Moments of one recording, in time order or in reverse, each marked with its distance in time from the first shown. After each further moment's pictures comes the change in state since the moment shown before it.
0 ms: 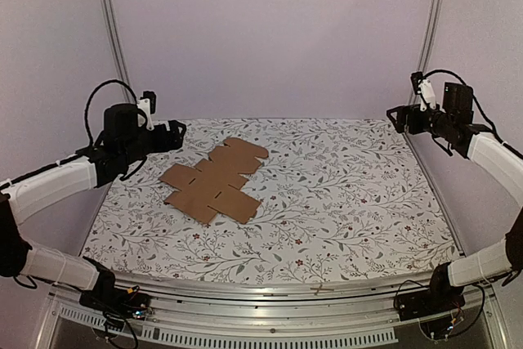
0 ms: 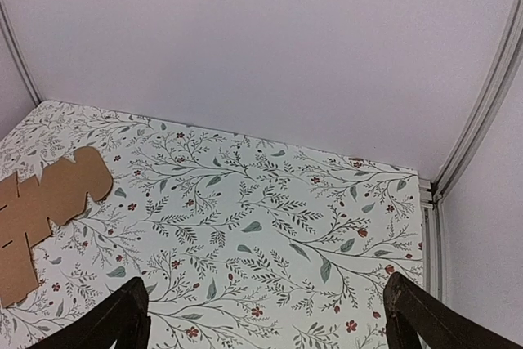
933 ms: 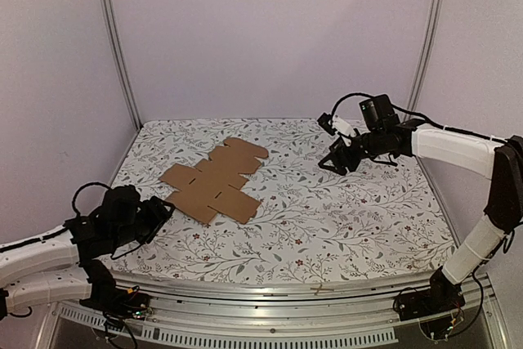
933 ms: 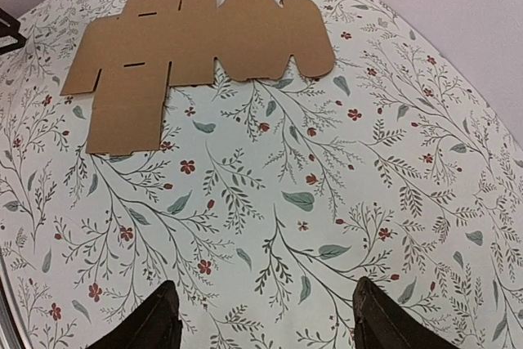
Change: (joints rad) left arm -0.286 -0.491 -0.550 -0.269 -0.146 -0.923; right arm 0.438 0.301 0.125 -0.218 -0.082 -0.287
